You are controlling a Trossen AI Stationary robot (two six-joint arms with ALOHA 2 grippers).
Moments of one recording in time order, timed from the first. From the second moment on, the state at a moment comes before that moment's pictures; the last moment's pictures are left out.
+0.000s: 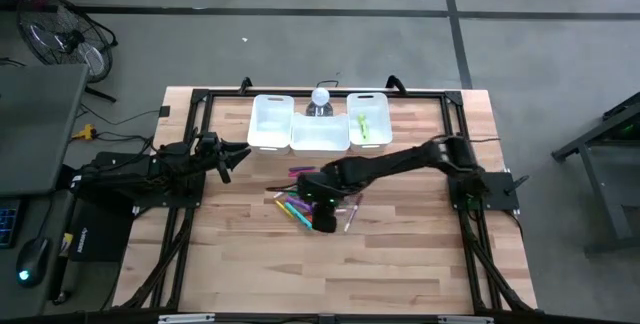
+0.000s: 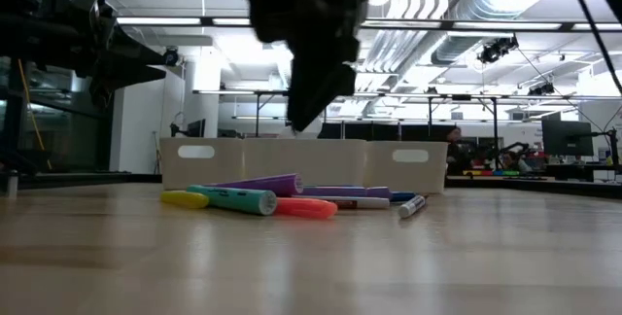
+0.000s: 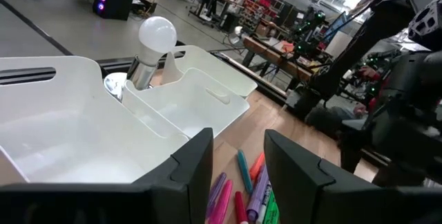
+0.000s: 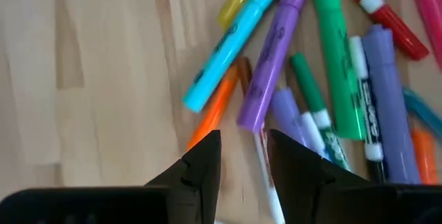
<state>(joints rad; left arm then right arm) 0.08 0.01 0.08 -0.11 -0.33 -0.47 0.12 2.11 1.75 -0.82 -0.12 0.32</state>
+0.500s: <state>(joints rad) 0.08 0.01 0.08 -0.11 -0.33 -0.47 0.09 2.35 2.10 -1.04 -0.05 0.43</state>
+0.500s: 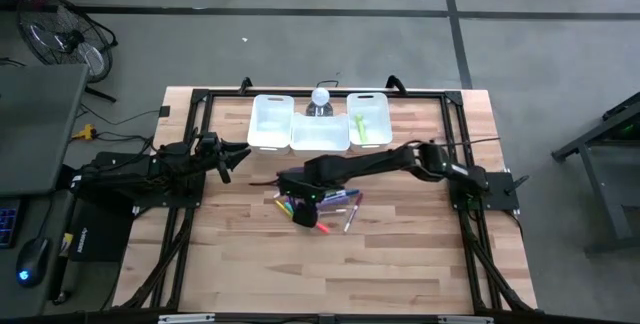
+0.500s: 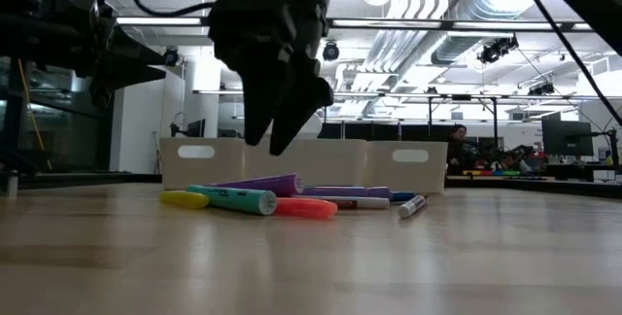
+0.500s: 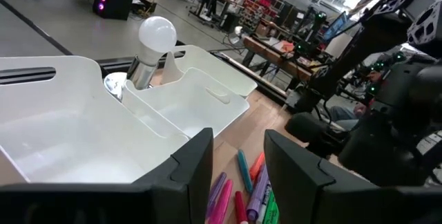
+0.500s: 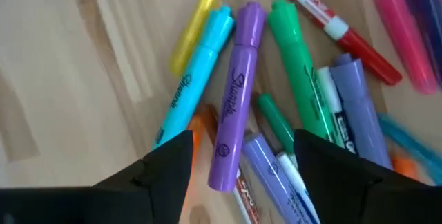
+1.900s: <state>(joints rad) 0.08 0.01 0.08 -0.11 -0.33 -0.47 0.13 2.46 2.18 -1.07 0.10 0.56</state>
